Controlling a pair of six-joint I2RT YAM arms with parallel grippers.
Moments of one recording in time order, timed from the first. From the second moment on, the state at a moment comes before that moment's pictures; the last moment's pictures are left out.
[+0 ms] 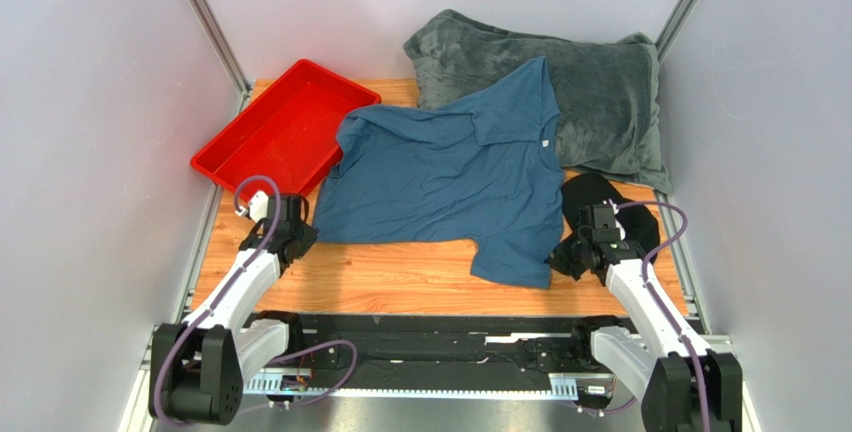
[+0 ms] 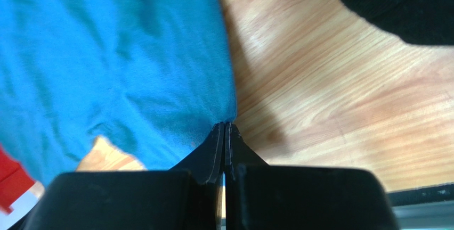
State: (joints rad) left arm -0.08 1.01 0.45 -0.36 -0.25 -0.94; right arm 0.08 0.92 0.47 -0.62 -0.05 0.95
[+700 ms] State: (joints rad) left arm -0.08 0.69 0.45 -0.63 -0.36 -0.95; right arm 0.08 0.48 0.64 -1.04 -0.10 0.95
